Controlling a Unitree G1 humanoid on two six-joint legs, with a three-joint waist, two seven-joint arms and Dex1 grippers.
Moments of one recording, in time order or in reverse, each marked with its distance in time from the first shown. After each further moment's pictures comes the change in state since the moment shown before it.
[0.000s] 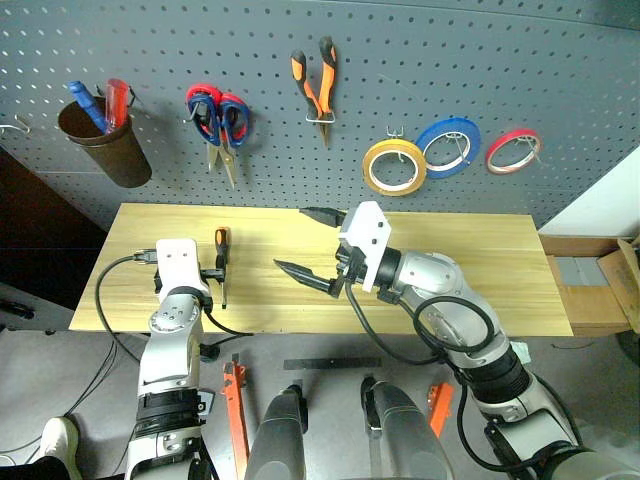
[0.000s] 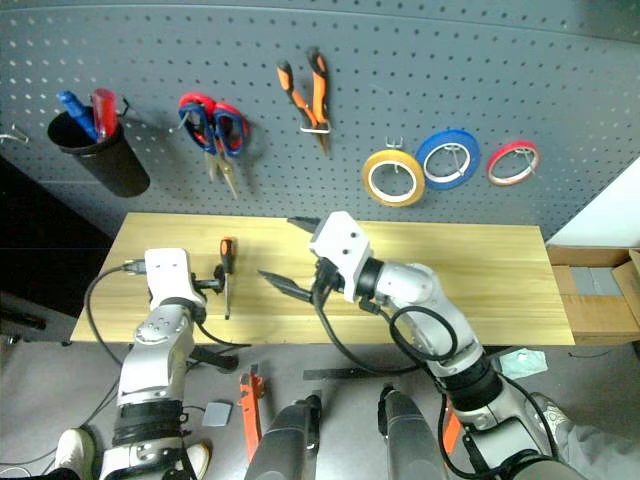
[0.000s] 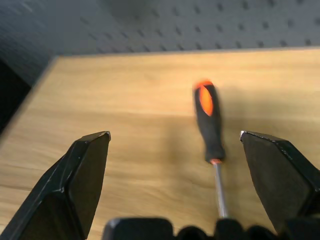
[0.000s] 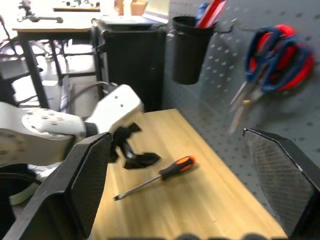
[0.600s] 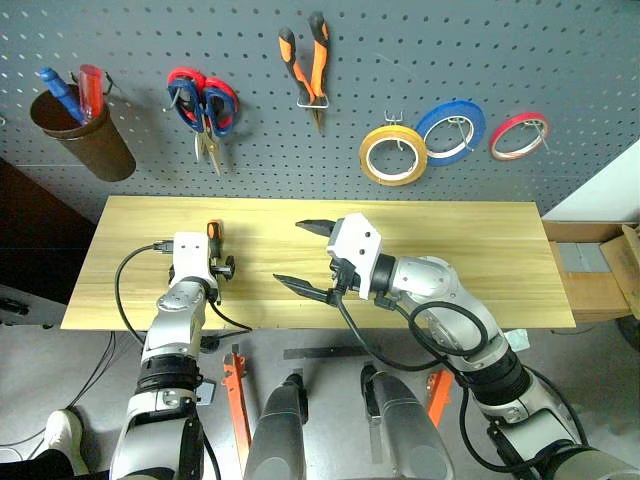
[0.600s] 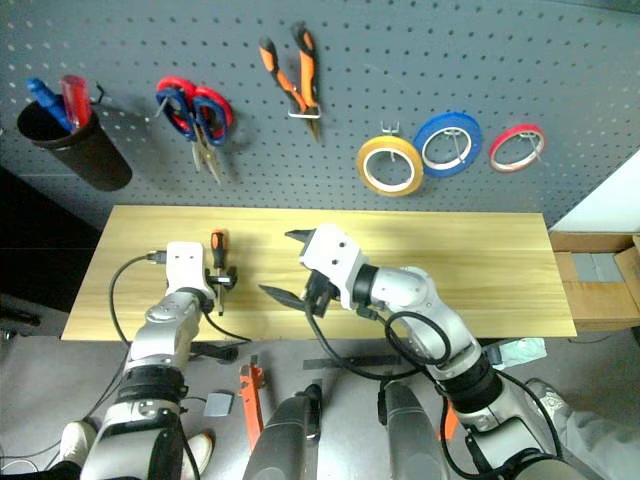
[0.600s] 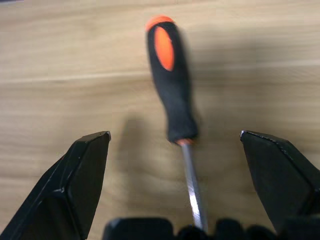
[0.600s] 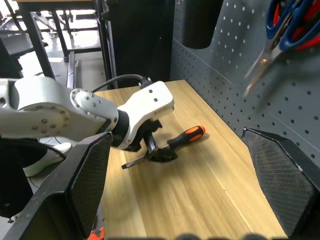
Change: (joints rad) left arm -0.180 0.109 -0.040 0.381 -0.008 -0.110 -0.053; right arm -0.007 -0.011 0.023 -0.009 -0.054 0.045 0.015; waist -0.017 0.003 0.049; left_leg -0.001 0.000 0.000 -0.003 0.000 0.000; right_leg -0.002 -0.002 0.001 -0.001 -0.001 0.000
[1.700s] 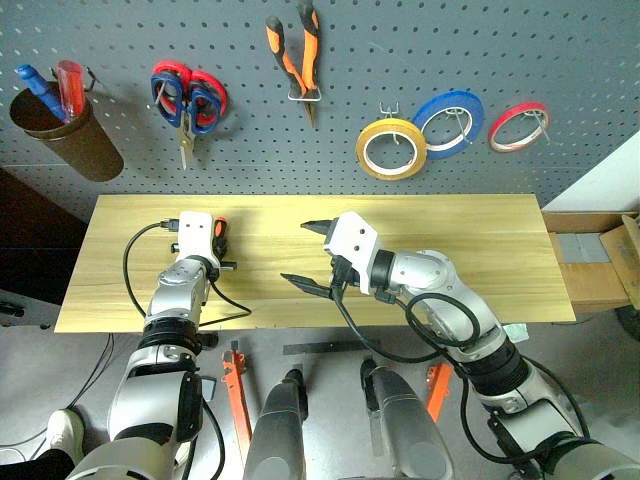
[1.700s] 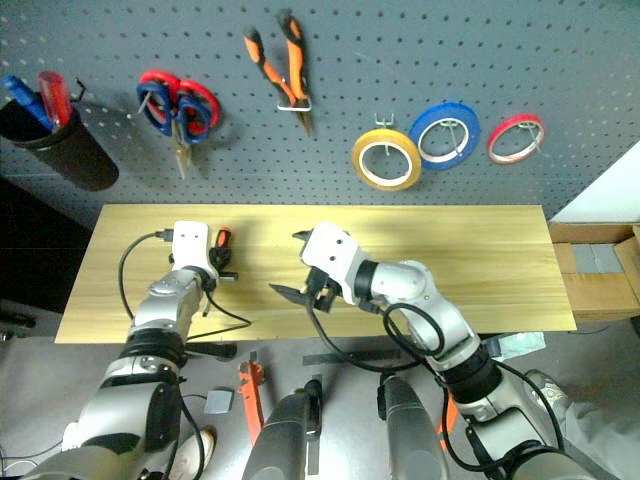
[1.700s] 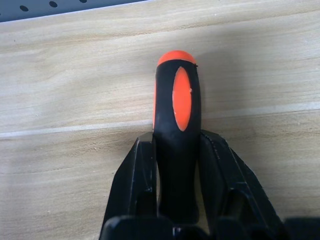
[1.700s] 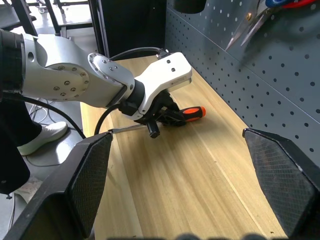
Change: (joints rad) left arm -0.217 0.044 -0.026 0.335 -0.004 -0.141 -0.090; right arm -0.043 -0.012 0.005 0.065 -0.049 0.031 0.027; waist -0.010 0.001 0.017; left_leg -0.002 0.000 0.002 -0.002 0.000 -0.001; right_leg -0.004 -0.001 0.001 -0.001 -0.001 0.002
